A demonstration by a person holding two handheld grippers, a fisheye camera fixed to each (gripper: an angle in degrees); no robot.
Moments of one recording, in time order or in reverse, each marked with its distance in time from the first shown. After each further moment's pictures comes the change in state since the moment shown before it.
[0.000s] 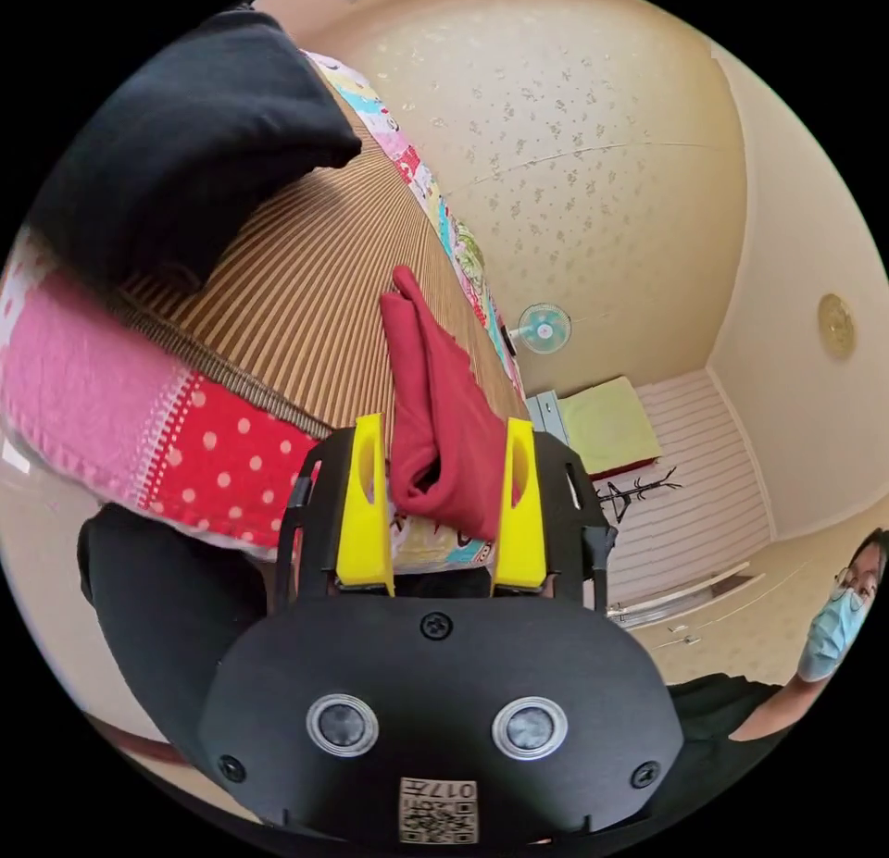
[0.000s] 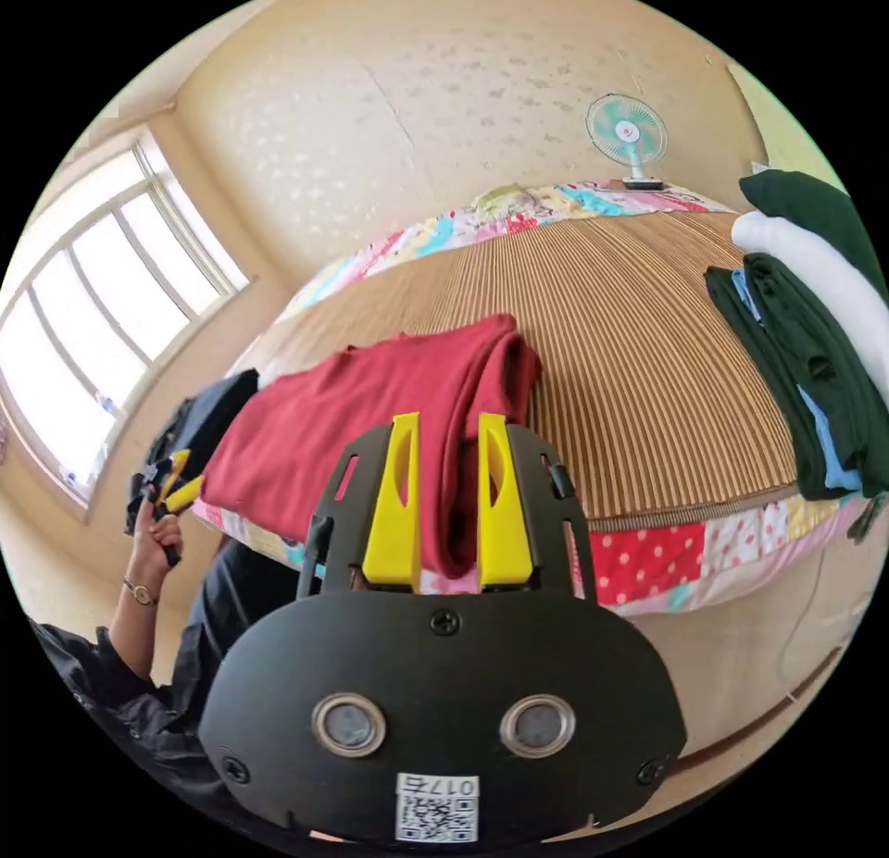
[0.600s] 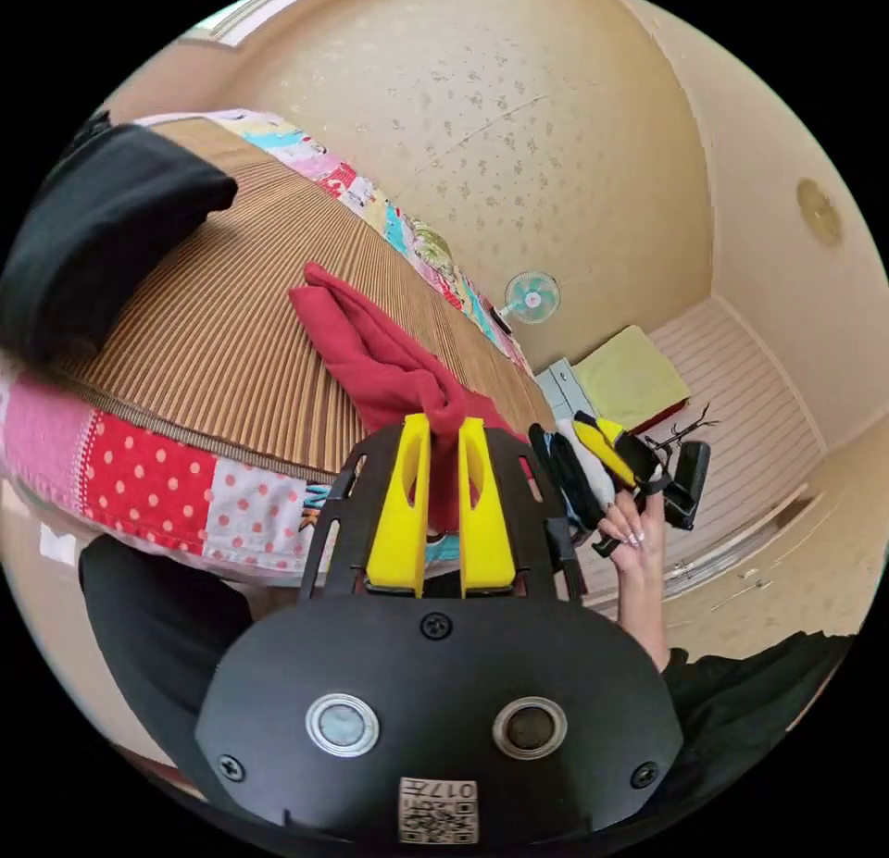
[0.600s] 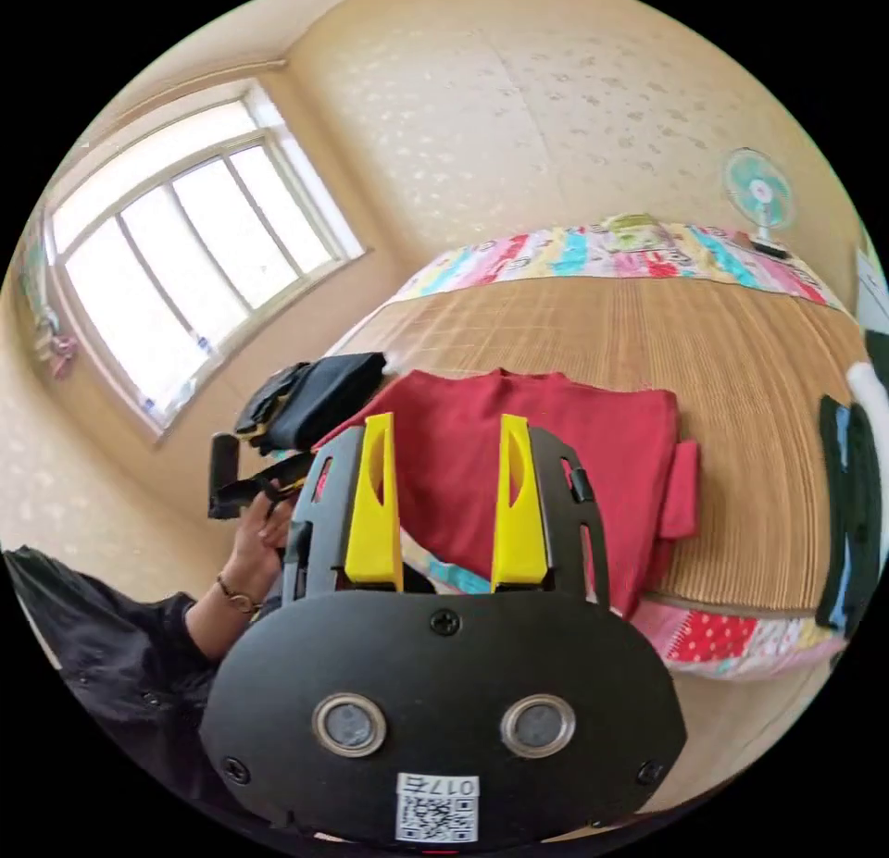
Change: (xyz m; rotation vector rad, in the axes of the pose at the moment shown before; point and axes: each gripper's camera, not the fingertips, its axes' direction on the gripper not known) left arm 0.148 0.062 0.096 0.002 -0.118 0.253; right arm -0.183 -0.055 -0.023 -0.043 -0.217 -0.228
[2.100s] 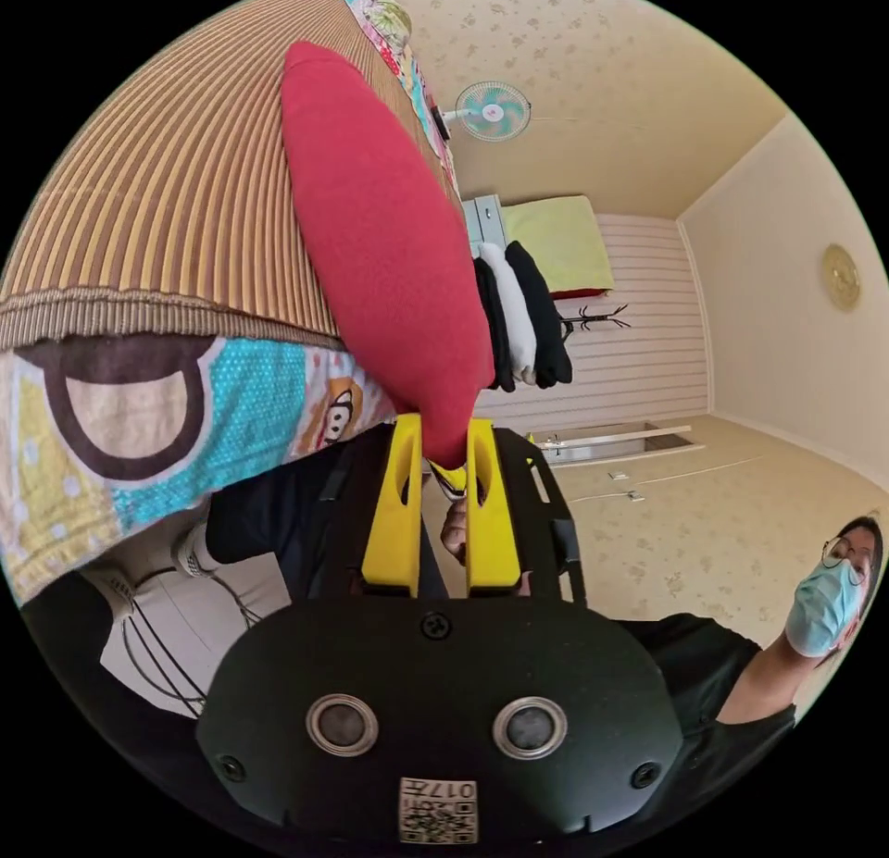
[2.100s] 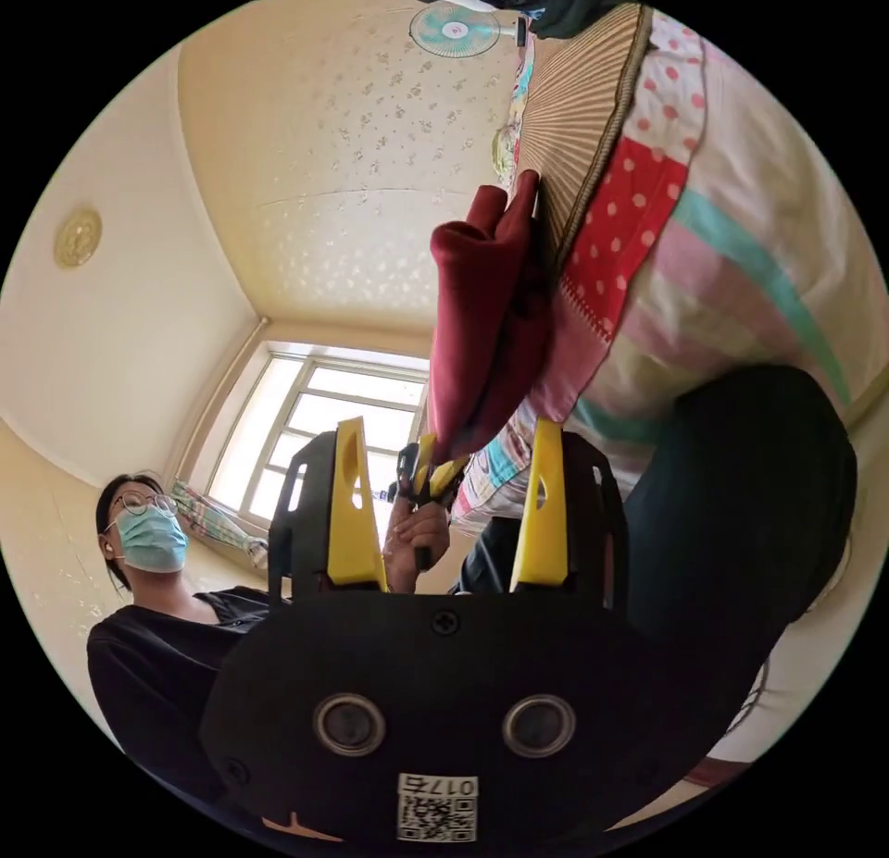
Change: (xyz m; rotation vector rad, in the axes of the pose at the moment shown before) left arm -0.016 0.020 0.276 -0.608 0.442 -0.137; right arm 0.230 0.280 -0.092 0.240 -0.725 0.721
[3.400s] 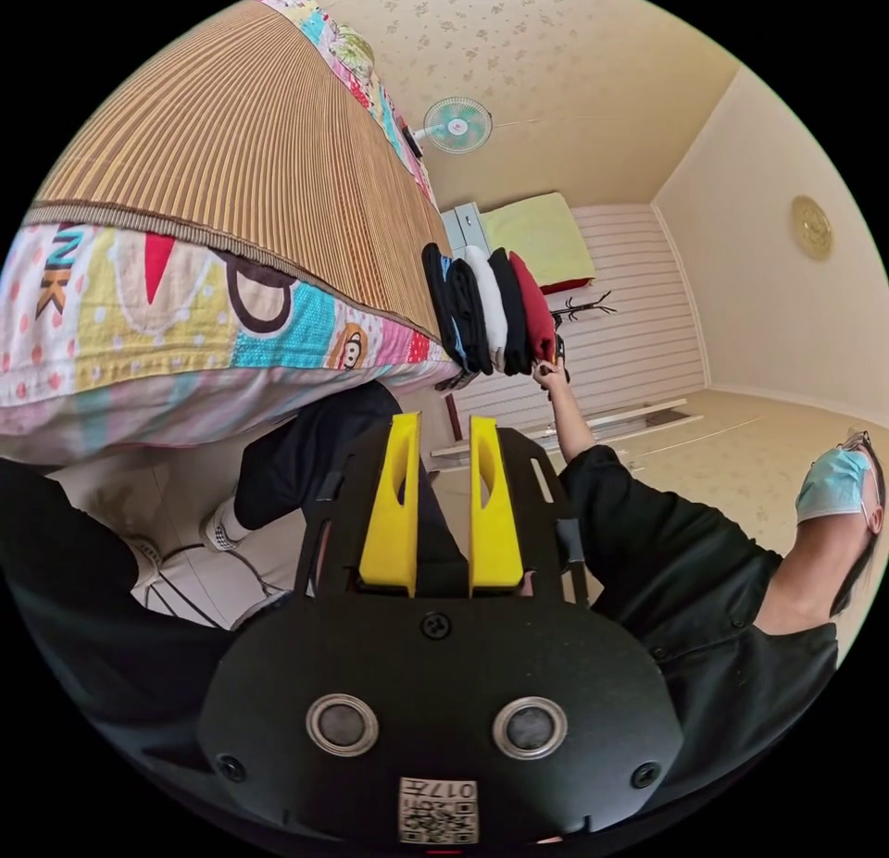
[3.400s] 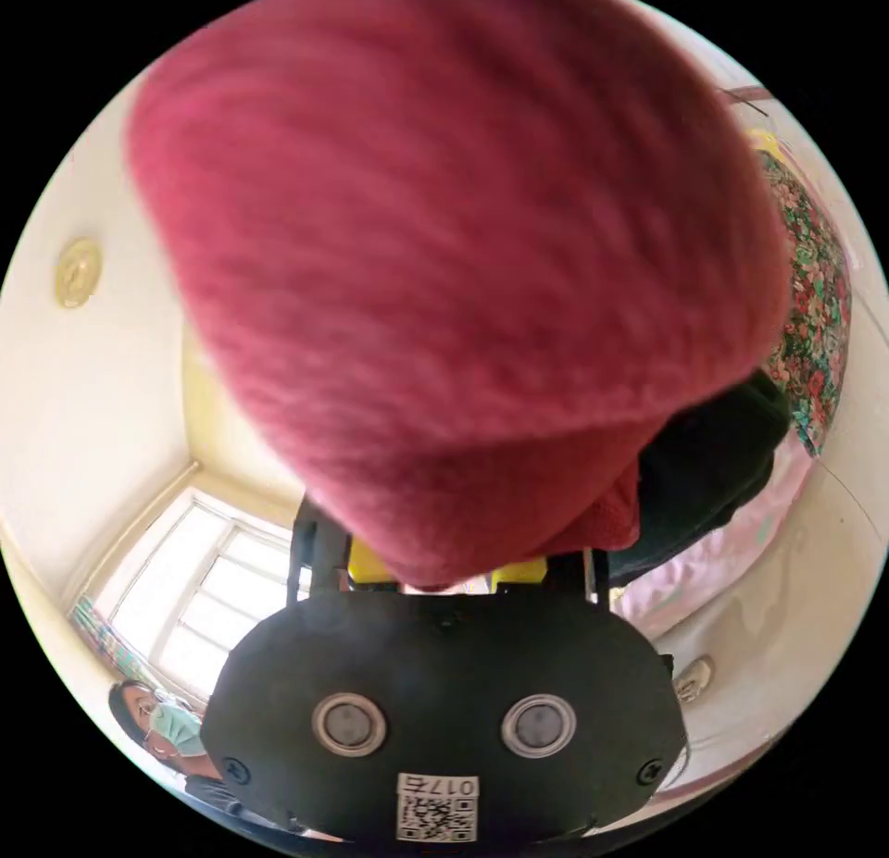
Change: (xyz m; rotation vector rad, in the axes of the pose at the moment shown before) left arm 0.046 0.111 -0.145 0.046 -0.037 0.090; right arm -0.169 -0.256 -0.191 0.603 0.340 -0.061
